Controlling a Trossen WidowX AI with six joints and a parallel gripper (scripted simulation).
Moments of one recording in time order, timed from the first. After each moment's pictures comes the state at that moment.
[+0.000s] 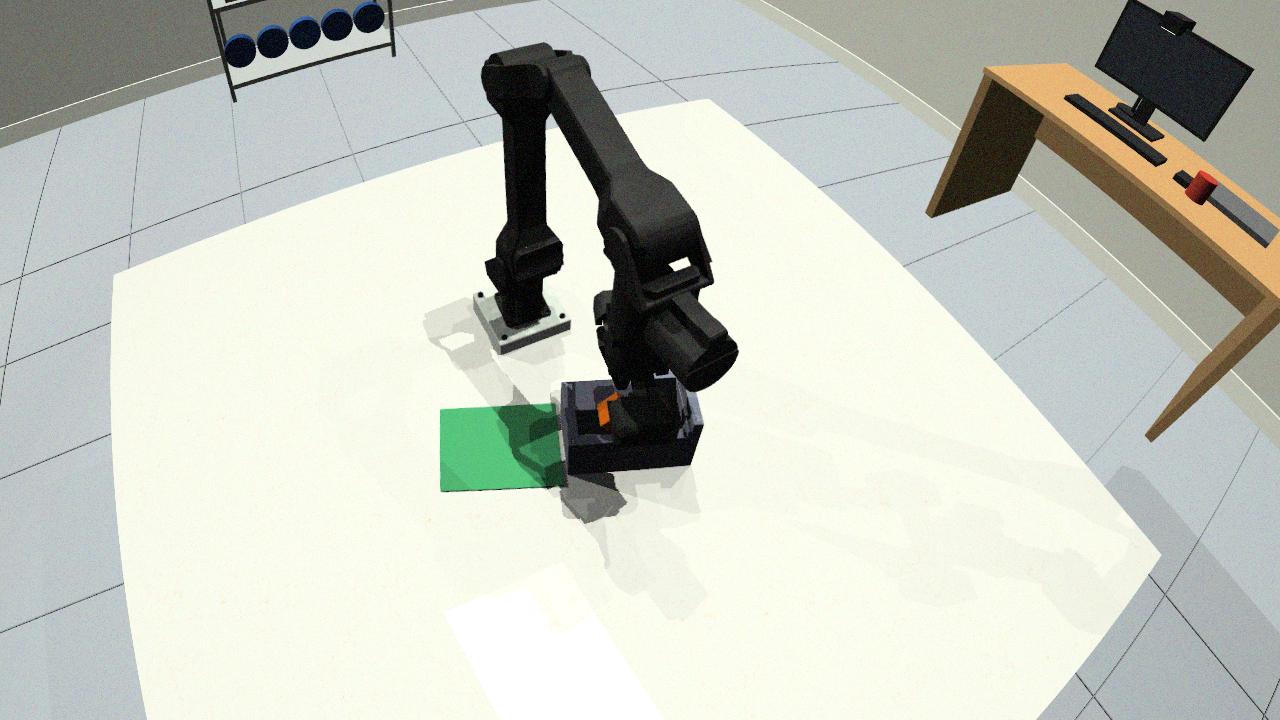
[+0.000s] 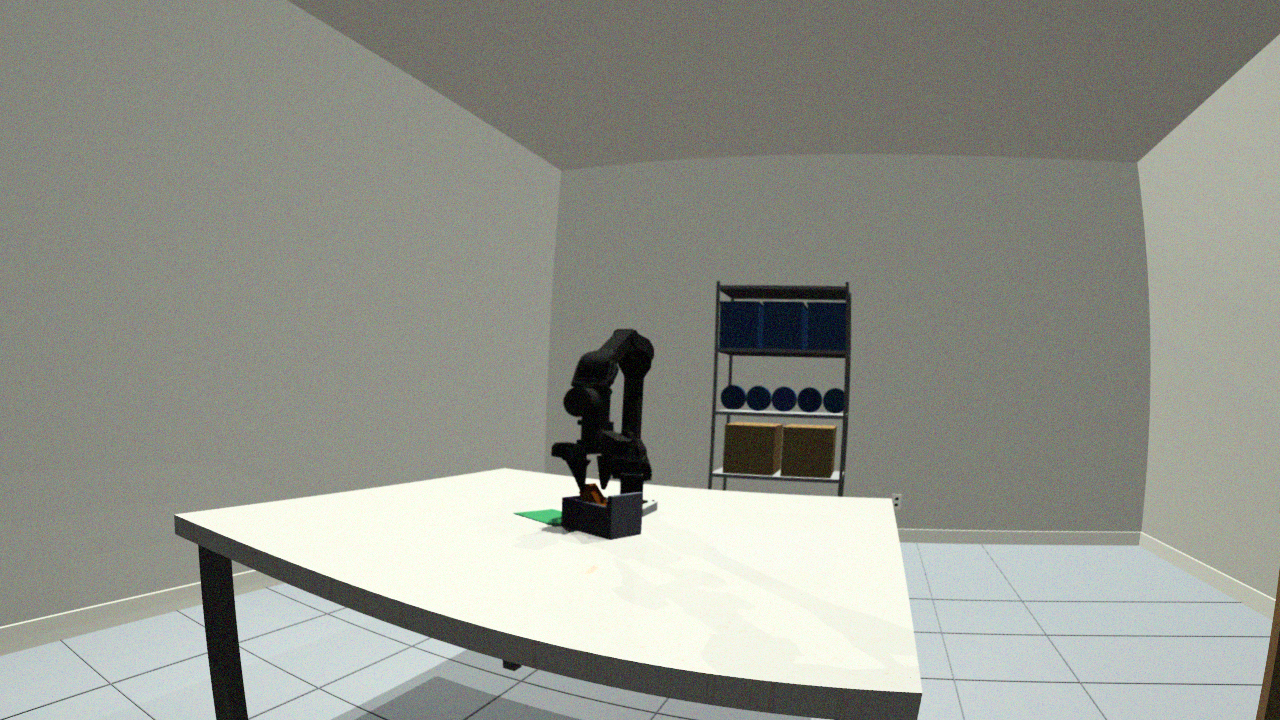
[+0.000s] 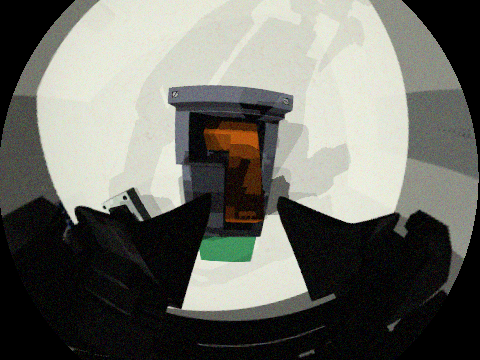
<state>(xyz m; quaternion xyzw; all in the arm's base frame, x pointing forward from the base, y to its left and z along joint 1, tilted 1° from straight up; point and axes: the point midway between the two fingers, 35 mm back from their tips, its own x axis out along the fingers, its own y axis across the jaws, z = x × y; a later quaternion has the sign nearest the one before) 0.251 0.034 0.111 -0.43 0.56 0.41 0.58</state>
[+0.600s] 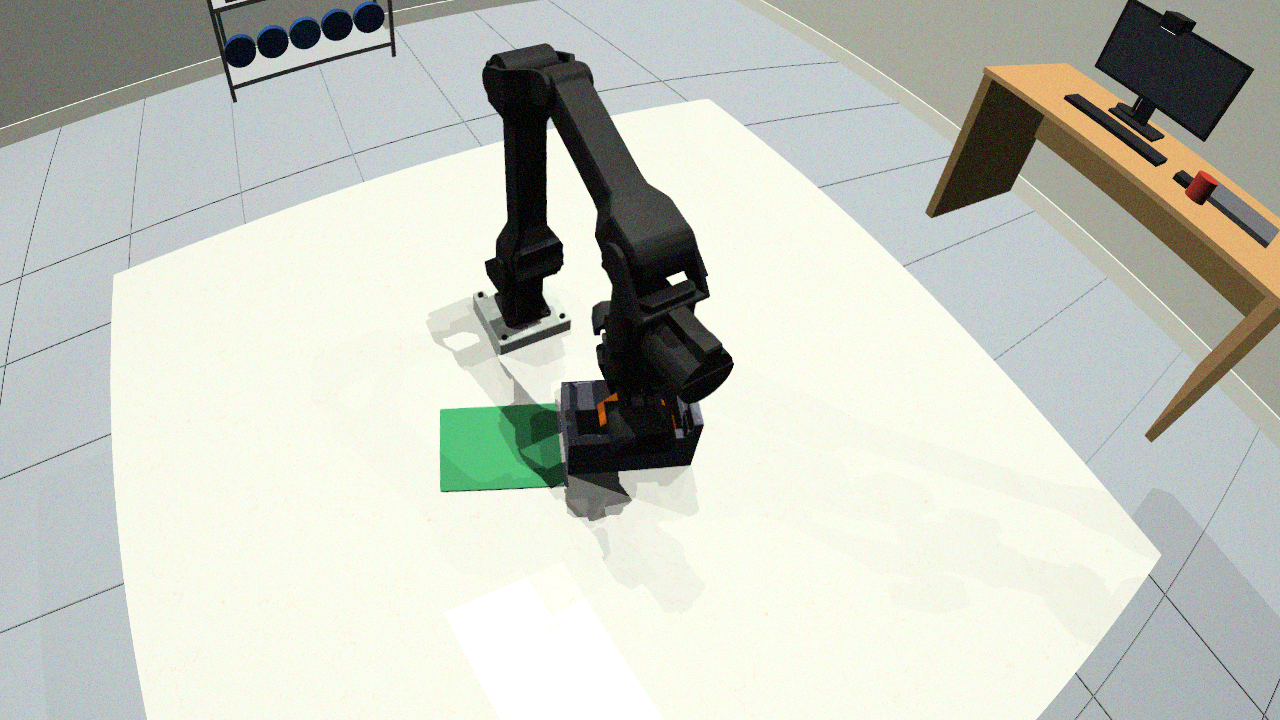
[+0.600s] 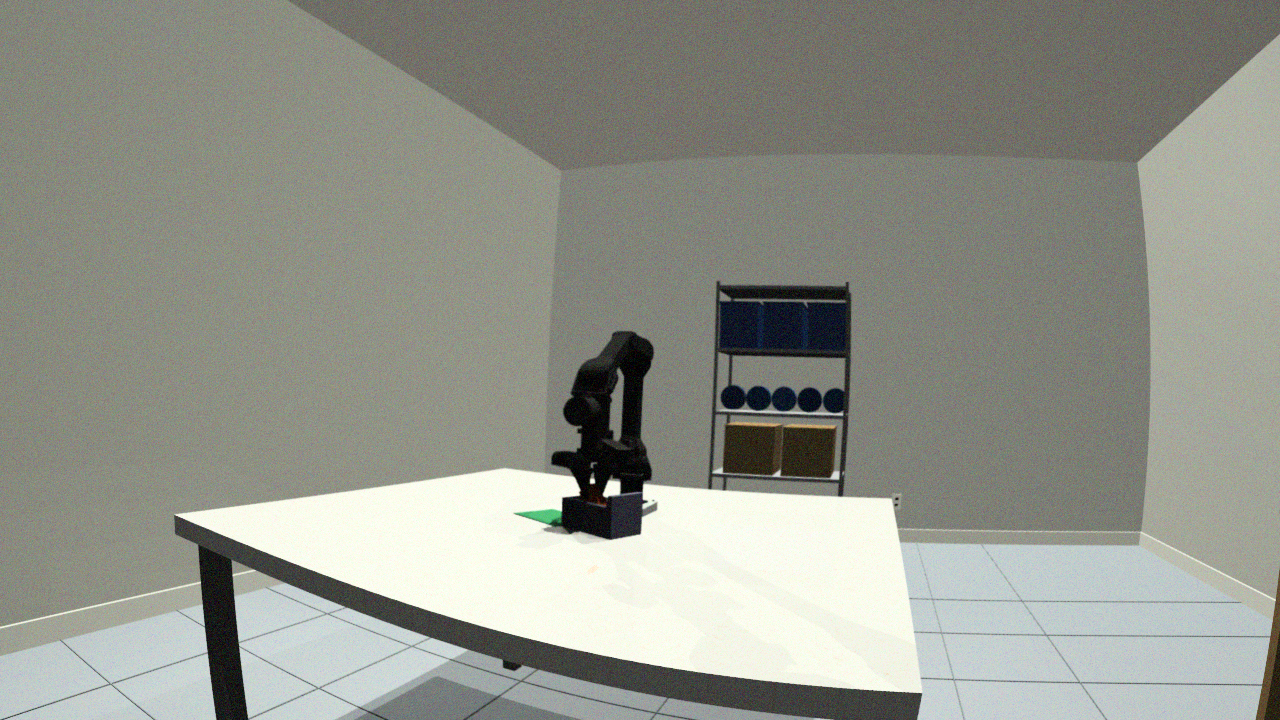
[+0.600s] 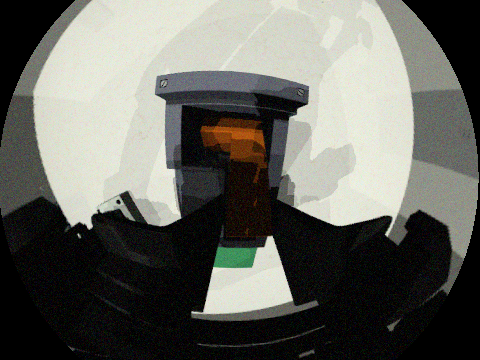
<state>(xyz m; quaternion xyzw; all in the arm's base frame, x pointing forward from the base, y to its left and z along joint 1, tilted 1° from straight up) 0.250 0.034 0.093 -0.43 0.56 0.41 0.58</state>
